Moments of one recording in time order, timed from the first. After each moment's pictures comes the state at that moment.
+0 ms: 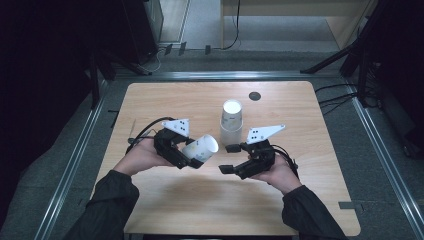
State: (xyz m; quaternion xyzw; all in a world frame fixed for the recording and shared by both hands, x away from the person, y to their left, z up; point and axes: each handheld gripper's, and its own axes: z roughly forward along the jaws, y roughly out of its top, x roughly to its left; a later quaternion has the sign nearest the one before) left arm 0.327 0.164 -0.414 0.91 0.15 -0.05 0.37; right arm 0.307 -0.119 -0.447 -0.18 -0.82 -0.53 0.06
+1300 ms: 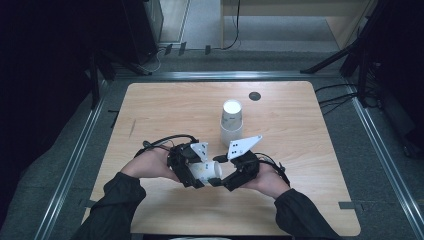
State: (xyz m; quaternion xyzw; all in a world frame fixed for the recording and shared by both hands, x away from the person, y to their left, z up) left arm 0.304 0.120 -0.449 0.97 0.07 -0.05 0.20; right arm 0.295 -0.082 -0.471 -0.10 -0.87 -0.48 0.05
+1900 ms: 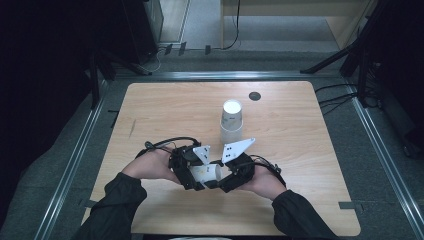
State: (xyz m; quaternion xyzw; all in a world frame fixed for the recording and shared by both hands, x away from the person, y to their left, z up) left arm 0.299 0.116 -0.450 0.98 0.05 -0.05 0.19; right arm 0.290 -0.072 -0.475 -0.10 -0.88 -0.46 0.06
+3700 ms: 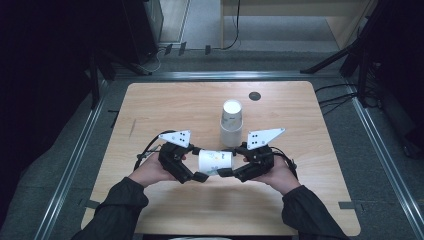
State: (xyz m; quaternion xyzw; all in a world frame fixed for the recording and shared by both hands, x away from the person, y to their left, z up) left arm 0.305 0.155 -0.454 0.86 0.13 -0.09 0.48; right arm 0.303 -0.116 -0.451 -0.11 -0.82 -0.56 0.07
